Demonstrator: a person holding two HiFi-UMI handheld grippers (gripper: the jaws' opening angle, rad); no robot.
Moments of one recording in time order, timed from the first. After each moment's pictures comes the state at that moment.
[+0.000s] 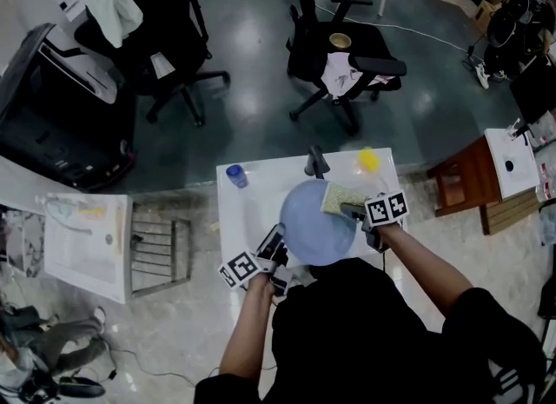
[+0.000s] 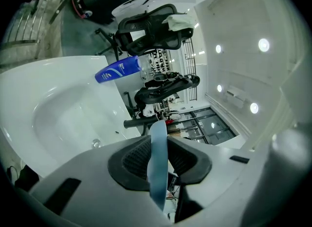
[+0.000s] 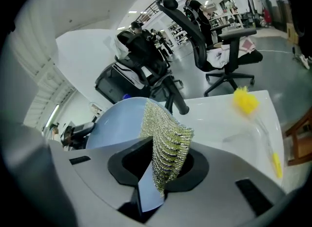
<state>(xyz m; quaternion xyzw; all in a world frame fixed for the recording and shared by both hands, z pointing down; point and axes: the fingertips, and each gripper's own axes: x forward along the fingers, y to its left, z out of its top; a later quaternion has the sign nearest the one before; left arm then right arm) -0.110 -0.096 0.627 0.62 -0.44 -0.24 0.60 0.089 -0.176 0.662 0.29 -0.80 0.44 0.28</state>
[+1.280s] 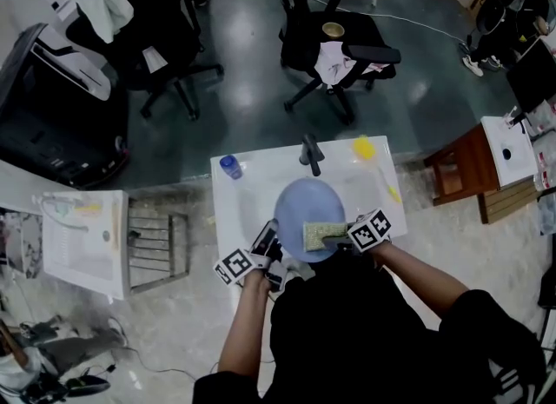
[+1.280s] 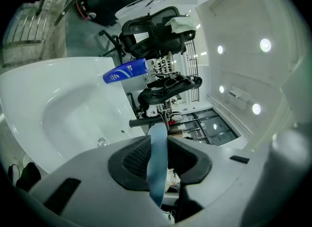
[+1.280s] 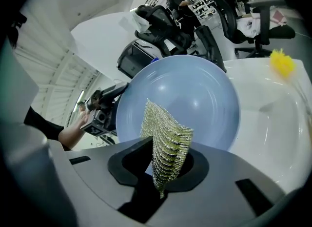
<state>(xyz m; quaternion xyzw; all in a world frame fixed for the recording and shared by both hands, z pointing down) -0.114 -0.078 0.643 0.61 -0.45 -0.23 0.61 0.046 -0.042 0.680 0.11 -0.81 0.47 0.33</state>
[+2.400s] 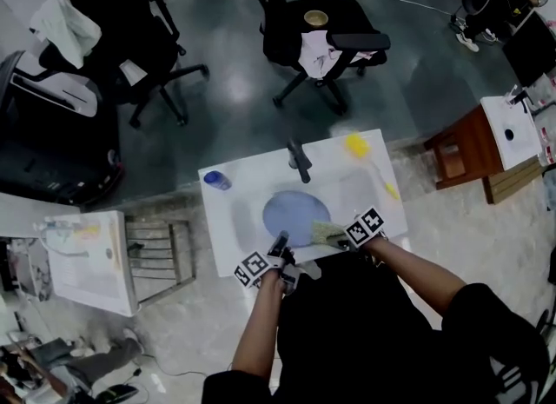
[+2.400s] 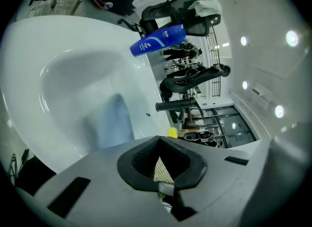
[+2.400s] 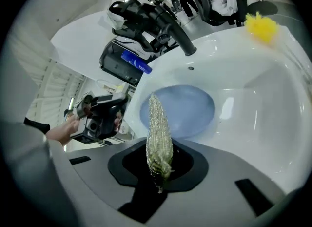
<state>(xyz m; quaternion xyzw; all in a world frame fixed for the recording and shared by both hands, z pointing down) -0.058 -0.082 0.748 0.54 -0.46 -0.17 0.68 0.088 -0.057 0.766 0.14 -0.75 0.53 0.36</state>
